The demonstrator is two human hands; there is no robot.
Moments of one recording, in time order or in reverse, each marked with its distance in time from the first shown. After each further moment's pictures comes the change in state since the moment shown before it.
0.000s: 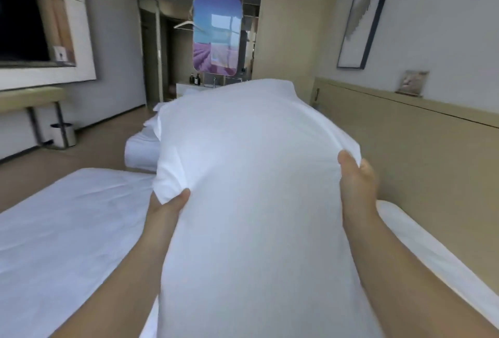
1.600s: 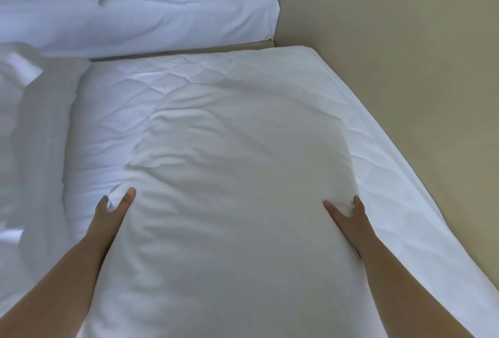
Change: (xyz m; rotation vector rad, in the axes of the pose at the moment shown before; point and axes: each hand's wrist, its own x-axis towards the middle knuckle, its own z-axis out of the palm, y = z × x) left_hand -0.035 -0.342 0.245 0.805 -0.095 -0.664; right_hand 0.124 0.303 -0.459 -0.816 0.032 0.951
